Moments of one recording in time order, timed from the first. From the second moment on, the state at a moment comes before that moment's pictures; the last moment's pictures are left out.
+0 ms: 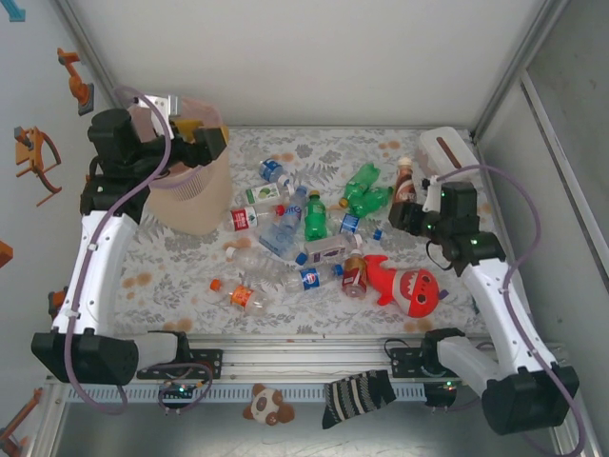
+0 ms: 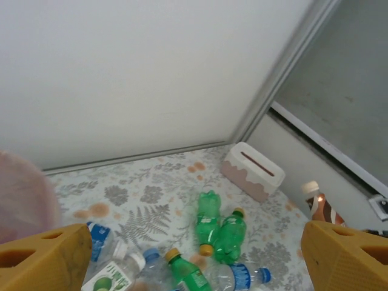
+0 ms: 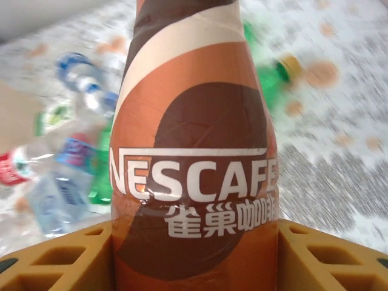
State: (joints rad) left arm -0.15 1.24 1.40 -0.34 0.70 -0.24; right arm 0.16 0.94 0.90 -0.53 -0.34 0.28
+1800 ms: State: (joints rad) left arm -0.71 1.41 1.41 0.11 1.02 -0.28; right arm 0.60 1.03 1.14 -0.04 -0.72 0.13
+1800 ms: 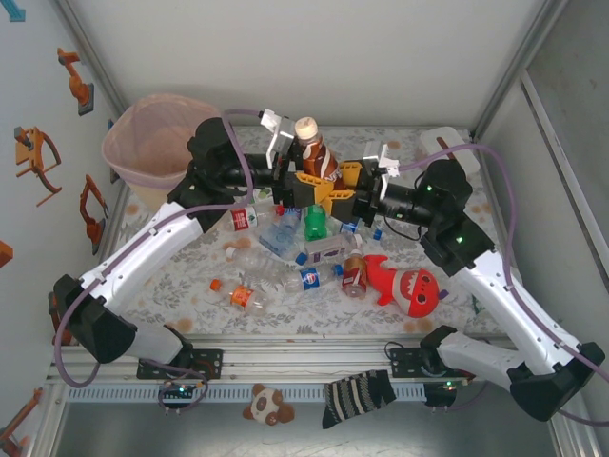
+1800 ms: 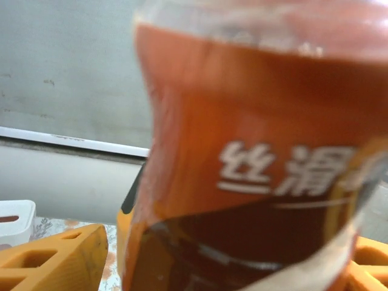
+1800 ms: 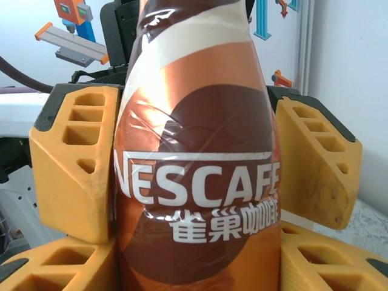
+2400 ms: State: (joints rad) left arm -0.71 1.41 1.41 0.07 1.01 -0.24; right arm 0.62 1.01 1.14 -0.13 -0.66 0.07
